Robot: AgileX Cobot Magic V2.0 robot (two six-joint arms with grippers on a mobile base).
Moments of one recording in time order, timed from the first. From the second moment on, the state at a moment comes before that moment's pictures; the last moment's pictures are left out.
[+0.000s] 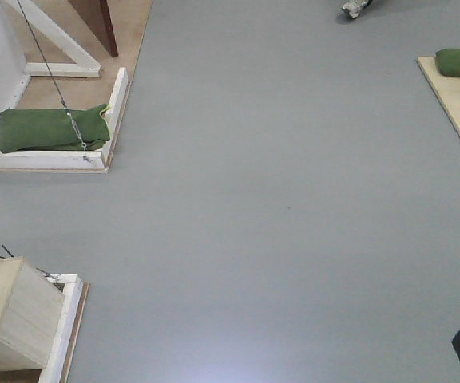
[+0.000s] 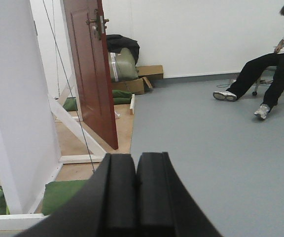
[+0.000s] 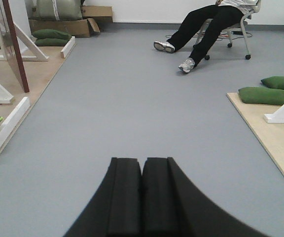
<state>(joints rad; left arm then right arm) 0.02 -0.01 0.03 0.02 0.05 -0.02 -0.04 -0.01 0.03 0.02 0.28 -0.05</state>
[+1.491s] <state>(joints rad) 0.02 -0.01 0.03 0.02 0.05 -0.02 -0.01 -0.01 0.03 0.02 0.28 -0.05</state>
